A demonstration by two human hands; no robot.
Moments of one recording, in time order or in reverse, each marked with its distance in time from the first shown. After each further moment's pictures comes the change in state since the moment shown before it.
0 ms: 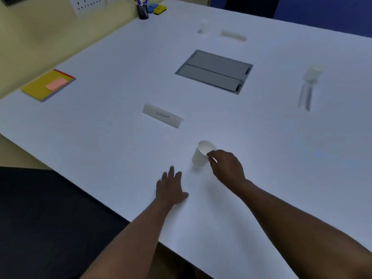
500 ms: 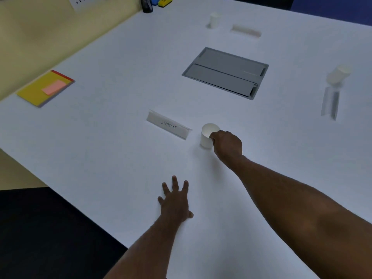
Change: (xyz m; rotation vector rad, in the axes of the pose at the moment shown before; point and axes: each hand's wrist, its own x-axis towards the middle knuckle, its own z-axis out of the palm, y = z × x) left_hand 0.046 -0.005 -0.007 0.046 -0.159 -0.070; right_hand 0.162 0.000 0.030 -0.302 0.016 0.003
